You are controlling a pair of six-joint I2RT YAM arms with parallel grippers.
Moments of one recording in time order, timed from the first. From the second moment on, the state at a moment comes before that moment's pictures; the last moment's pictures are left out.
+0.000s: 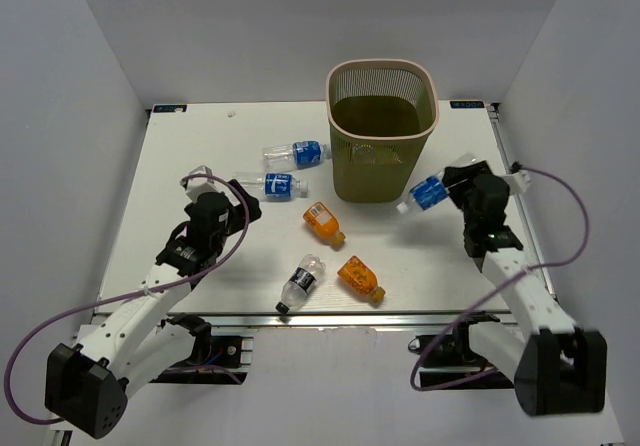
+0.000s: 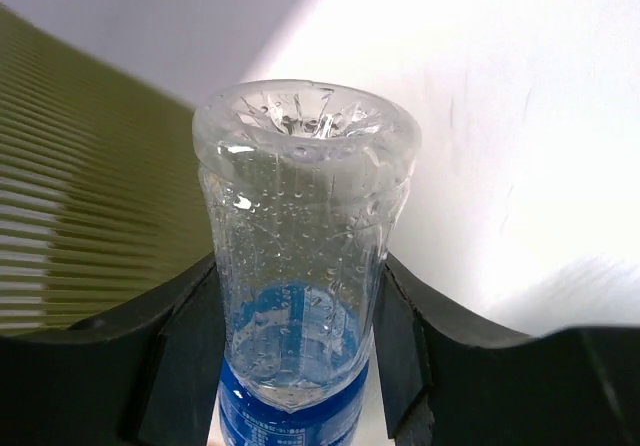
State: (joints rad) left arm -0.44 0.89 0.61 -0.22 -0.38 -0.72; right arm 0.11 1.05 0.57 0.14 0.22 0.93
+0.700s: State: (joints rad) left arm -0.45 1.06 0.62 -0.16 0.05 -0.59; right arm 0.37 1.52 1.66 0.26 0.11 -0.11
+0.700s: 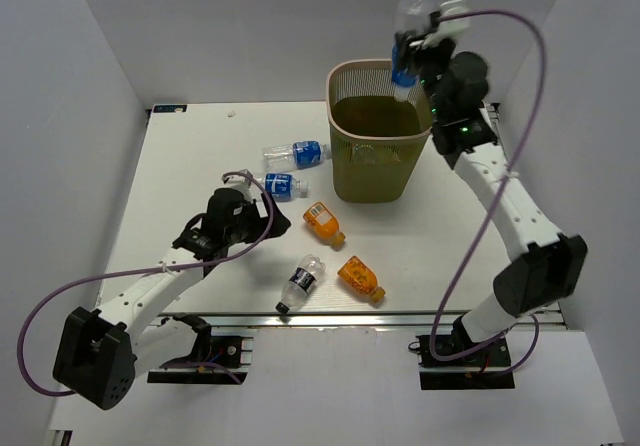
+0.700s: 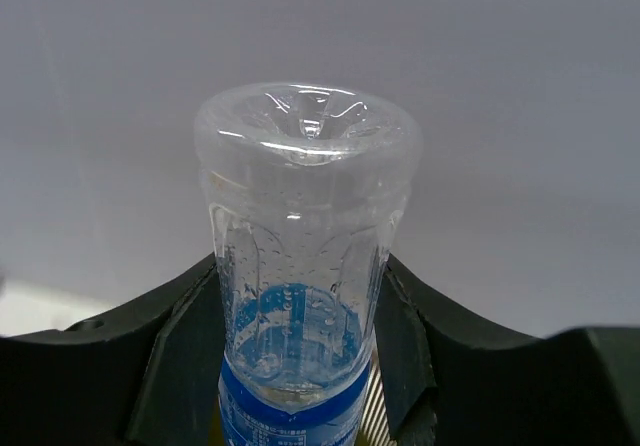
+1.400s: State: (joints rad) left arm -0.79 1.26 0.68 -0.33 0.06 -0.53; right arm 0.32 1.36 1.52 -0.04 0.11 0.07
